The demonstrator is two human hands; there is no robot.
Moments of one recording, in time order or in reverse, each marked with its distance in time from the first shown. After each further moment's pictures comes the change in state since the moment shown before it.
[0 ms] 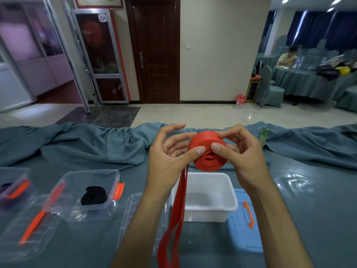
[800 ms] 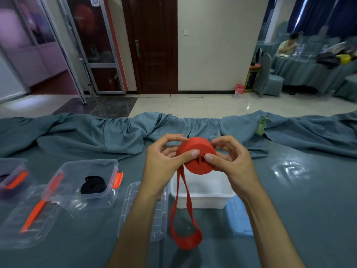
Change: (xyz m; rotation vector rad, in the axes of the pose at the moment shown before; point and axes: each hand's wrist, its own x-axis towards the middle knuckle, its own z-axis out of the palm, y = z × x) left_hand -0.015 -0.029 -0.021 0.119 0.003 -0.113; right_hand -0.032 0.050 -0.008 0.022 0.033 0.203
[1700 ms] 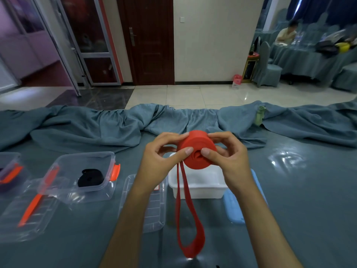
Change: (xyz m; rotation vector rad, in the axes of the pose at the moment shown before) left_hand -0.004 -0.020 -0.015 0.137 -0.126 0.123; right_hand -0.008 0.018 0.005 0.004 0.045 -0.053
